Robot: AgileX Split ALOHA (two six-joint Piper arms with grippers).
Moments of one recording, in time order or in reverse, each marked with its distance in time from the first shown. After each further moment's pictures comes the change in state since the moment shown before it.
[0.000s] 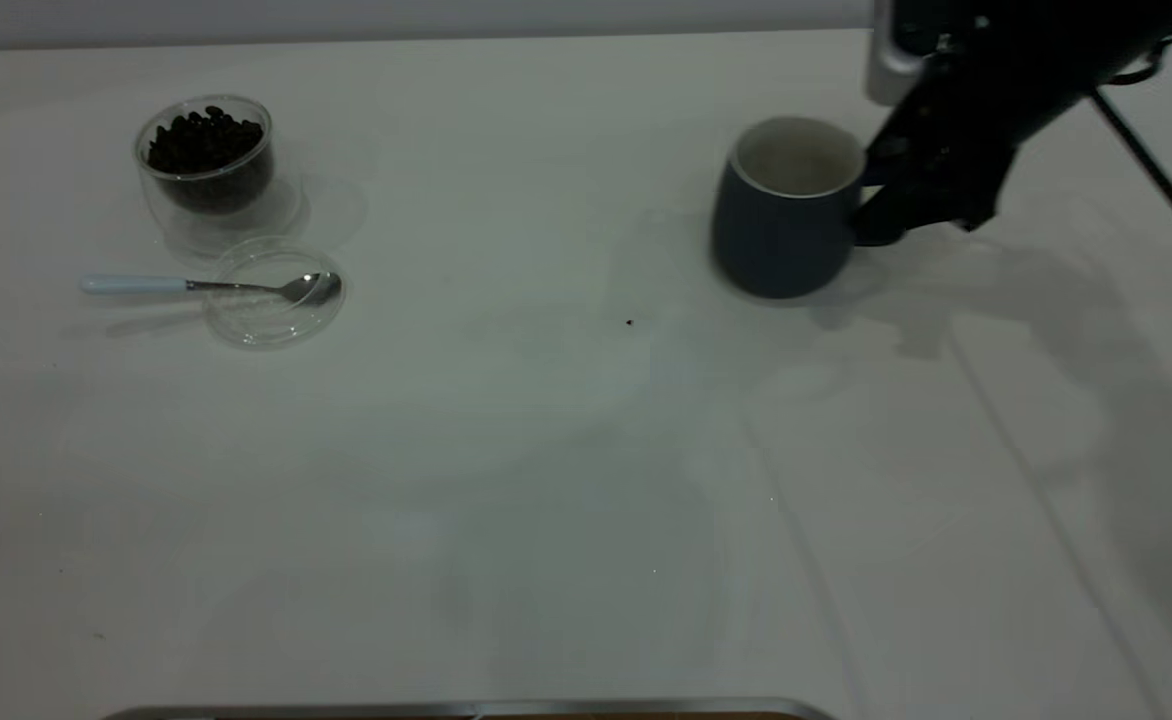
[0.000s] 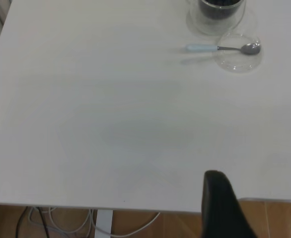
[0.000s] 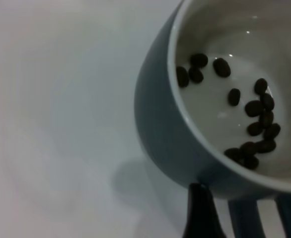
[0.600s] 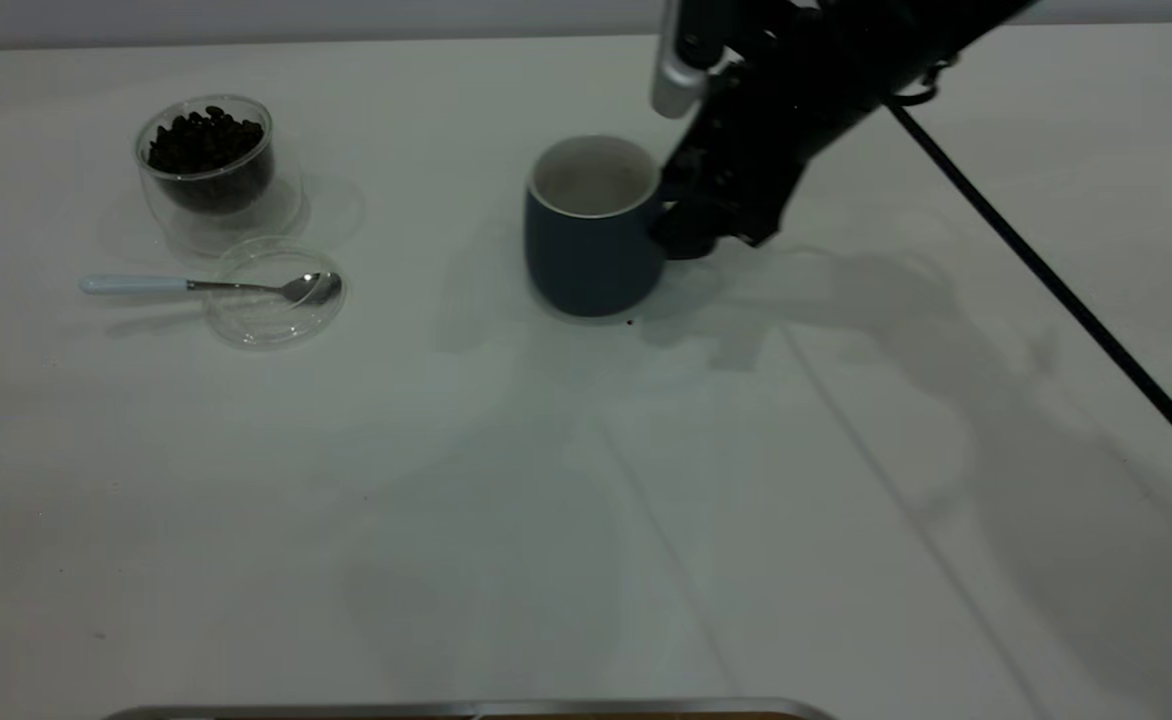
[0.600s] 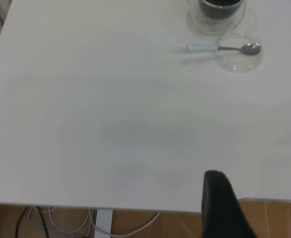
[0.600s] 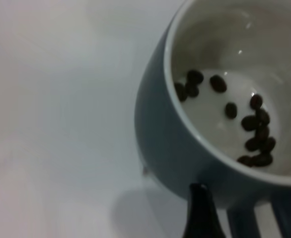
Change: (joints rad) left arm 0.000 0.000 0.000 0.000 0.000 -0.002; right arm 0.222 0.069 -0.115 0.192 0.004 0.000
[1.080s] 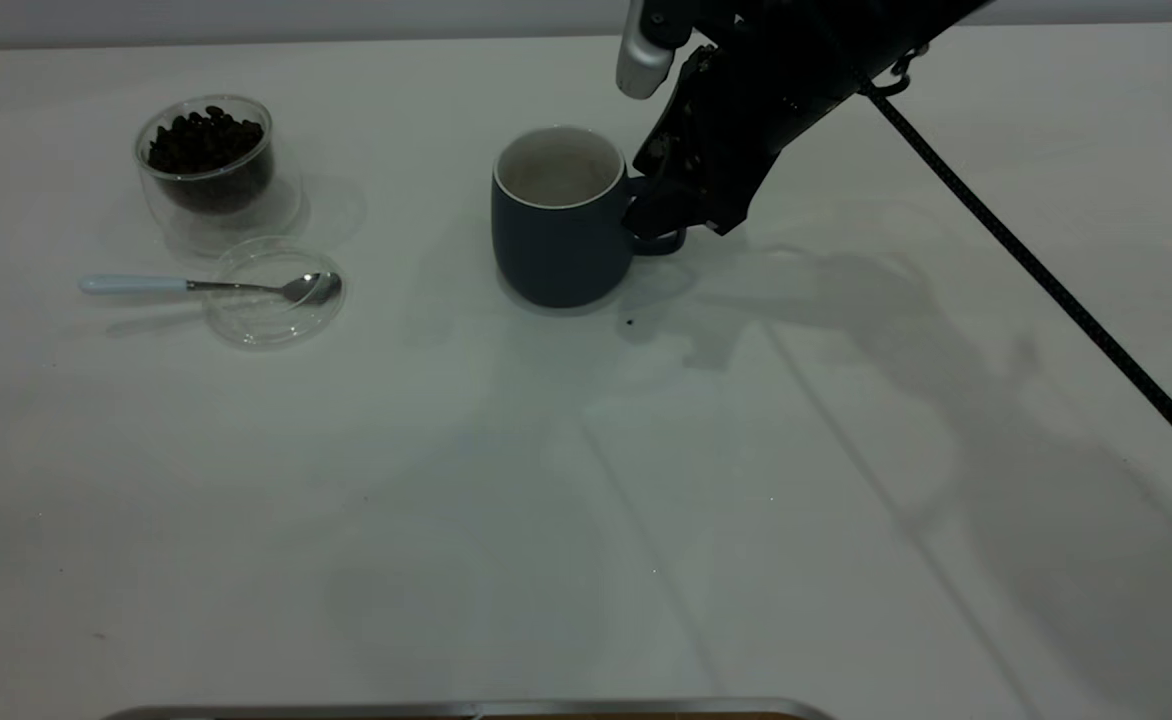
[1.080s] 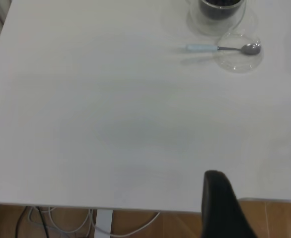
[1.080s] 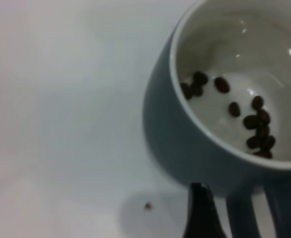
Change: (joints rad) left arm 0.000 0.000 0.000 0.000 0.000 0.000; right arm 0.023 -0.015 -0.019 -0.054 0.004 0.107
